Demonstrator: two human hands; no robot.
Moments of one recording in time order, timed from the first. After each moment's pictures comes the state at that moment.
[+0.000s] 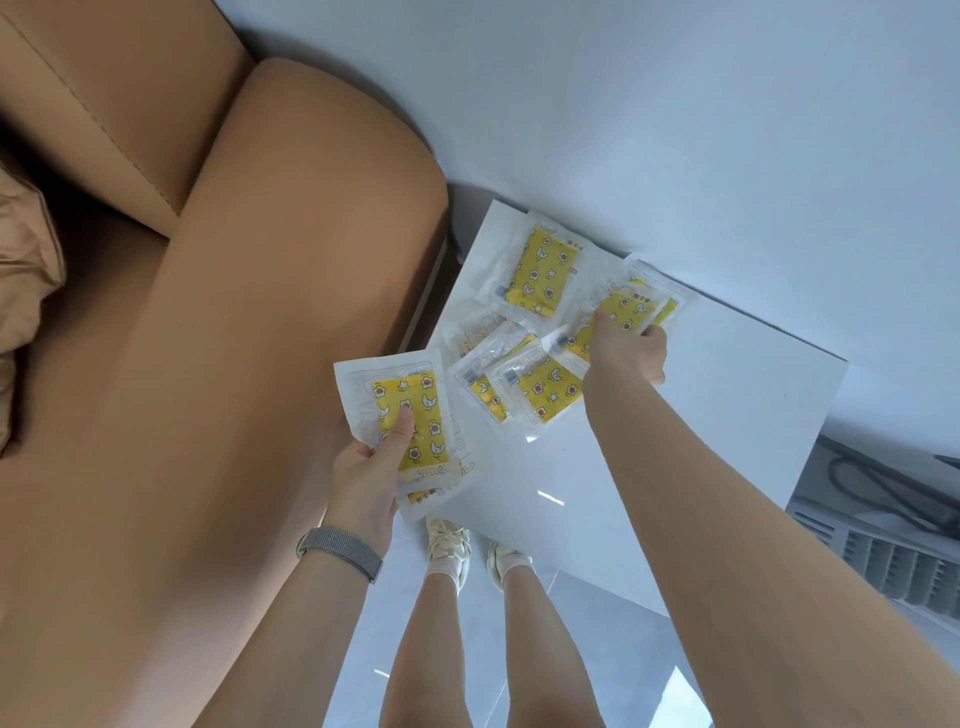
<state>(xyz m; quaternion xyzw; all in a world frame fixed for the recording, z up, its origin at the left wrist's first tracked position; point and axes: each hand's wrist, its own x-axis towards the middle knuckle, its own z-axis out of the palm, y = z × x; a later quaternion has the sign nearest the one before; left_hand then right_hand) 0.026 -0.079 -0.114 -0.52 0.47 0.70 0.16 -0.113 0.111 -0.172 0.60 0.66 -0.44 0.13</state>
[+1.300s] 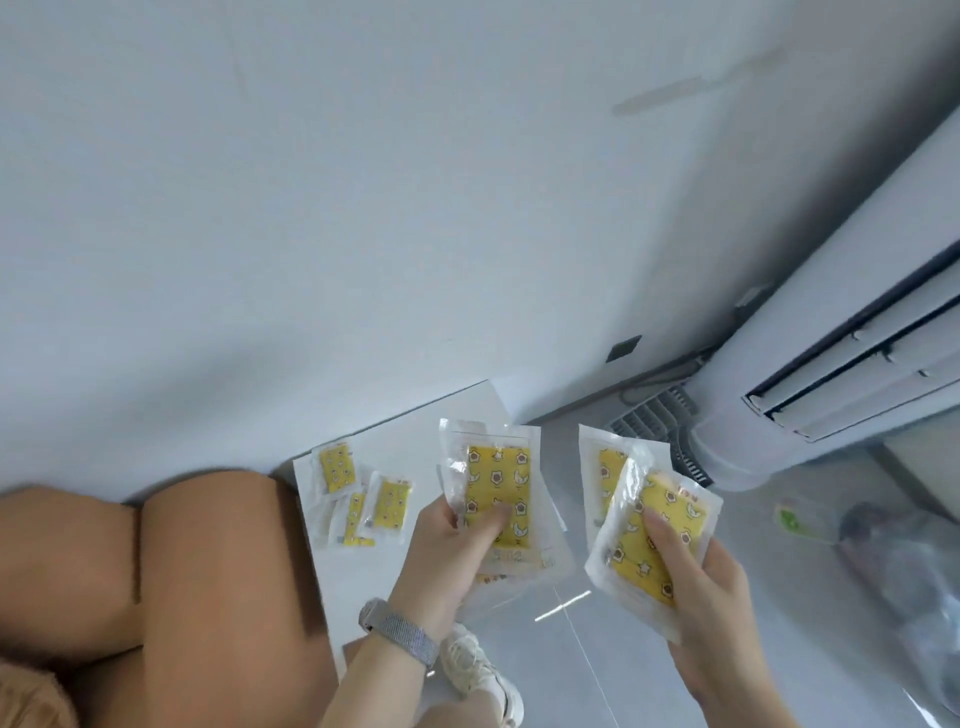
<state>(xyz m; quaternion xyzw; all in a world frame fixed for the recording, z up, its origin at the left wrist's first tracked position) 0.126 0.098 0.225 0.01 0.68 0.59 0.43 0.280 0.223 0.220 0.51 0.41 -0.73 -0.19</state>
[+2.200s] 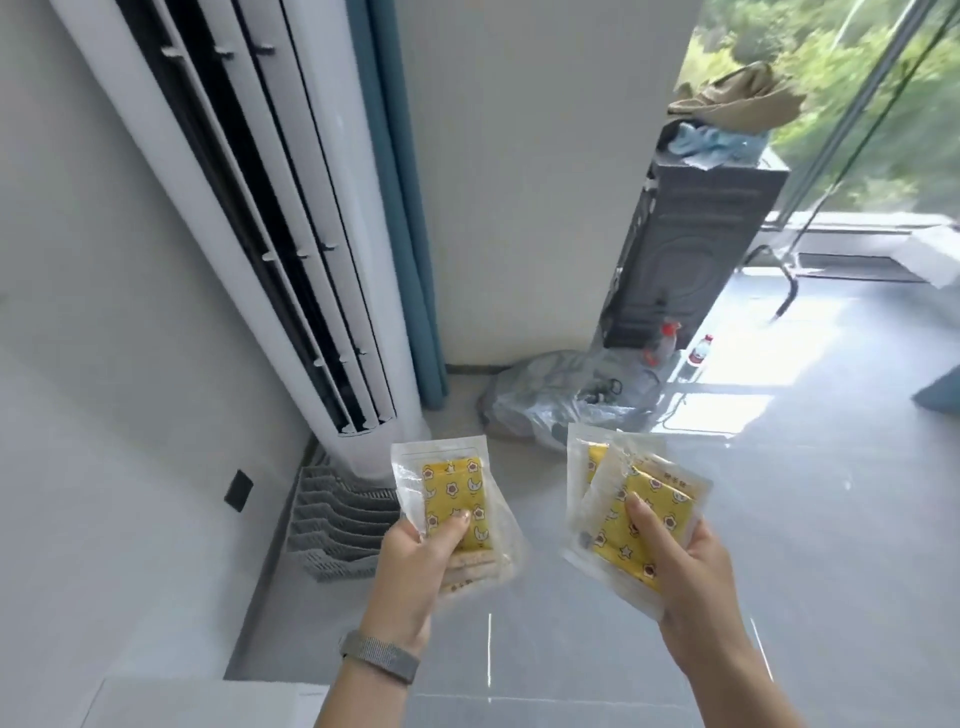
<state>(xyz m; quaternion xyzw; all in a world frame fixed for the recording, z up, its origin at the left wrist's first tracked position) 0.424 0.254 0.317 0.34 0.56 0.37 0.66 0.625 0.187 0.322 0.59 0.15 -0.48 -0.63</state>
